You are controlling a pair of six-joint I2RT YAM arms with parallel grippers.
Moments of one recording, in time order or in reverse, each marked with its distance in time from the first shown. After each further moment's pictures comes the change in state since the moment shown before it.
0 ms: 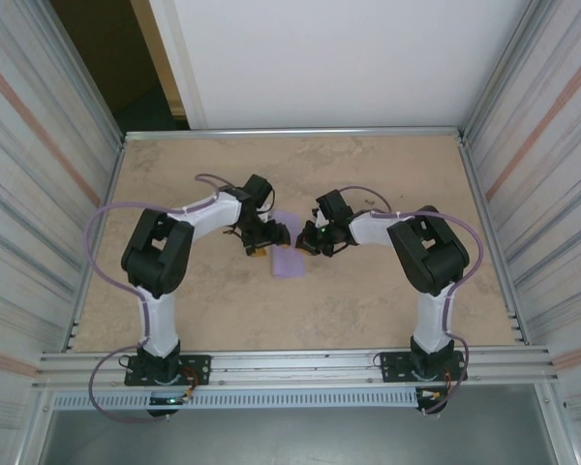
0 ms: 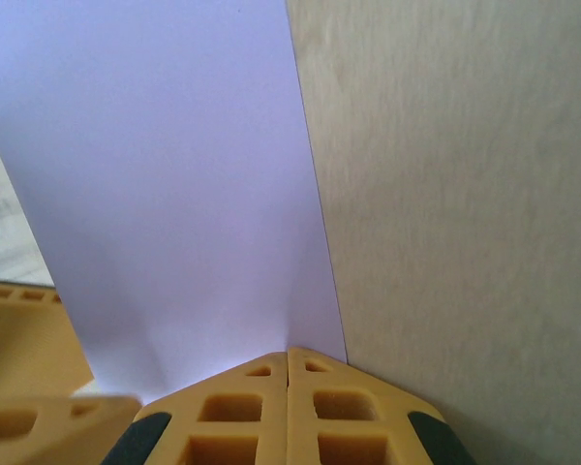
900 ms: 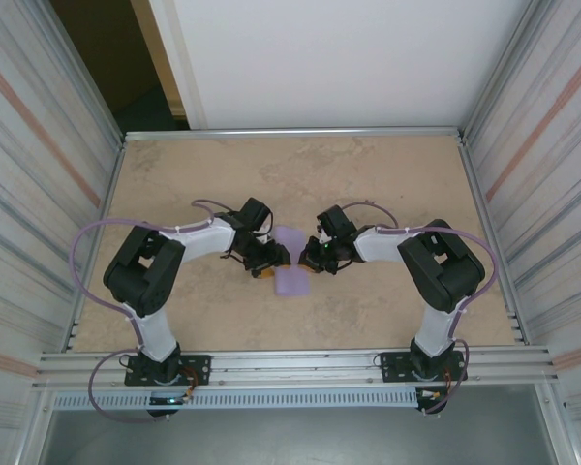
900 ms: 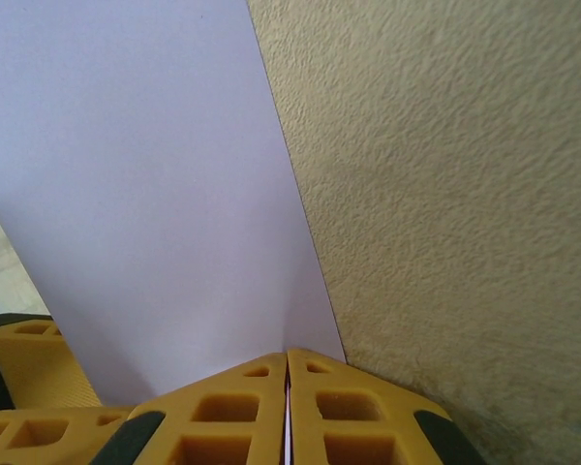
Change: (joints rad) left arm -0.068 -0.134 -0.274 0.227 0.085 -0.148; right arm 0.060 -0.136 -0.161 0.014 0.048 0.132
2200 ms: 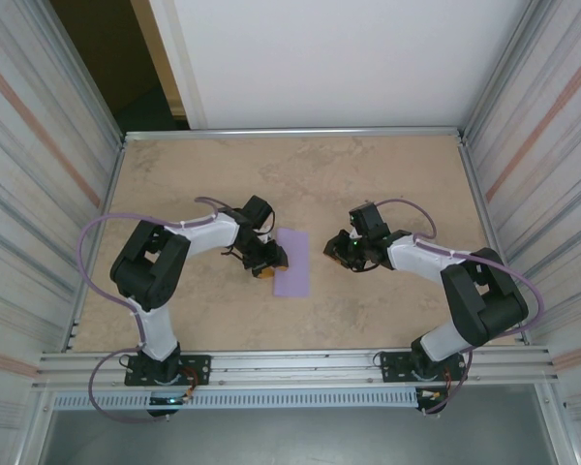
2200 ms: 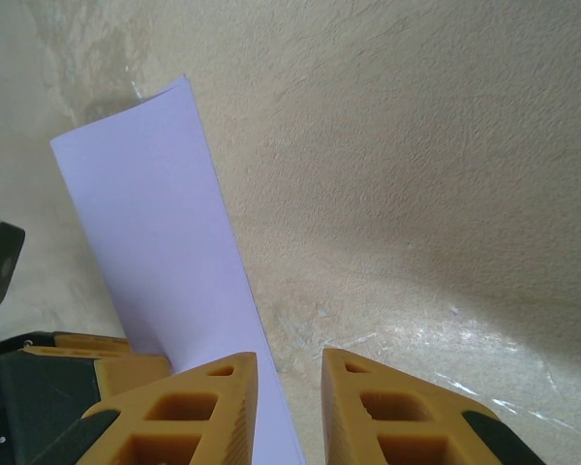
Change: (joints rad) left arm 0.004 0.075 0.064 -0.099 -0.014 0.036; right arm -0.140 -0.290 -0.156 -0.061 0.112 -0.029
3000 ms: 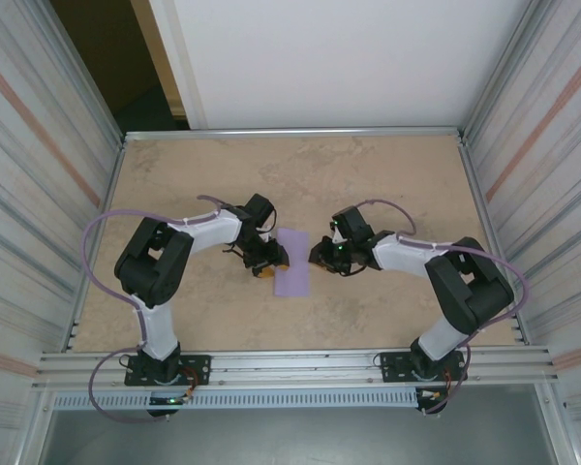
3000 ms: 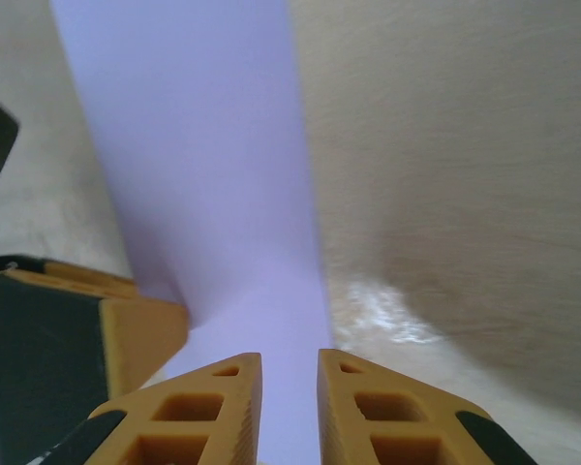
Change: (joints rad) left arm 0.002 0.035 0.040 -0.055 0.006 -0.006; right arm 0.107 0.103 0.050 0.052 -0.074 -0.057
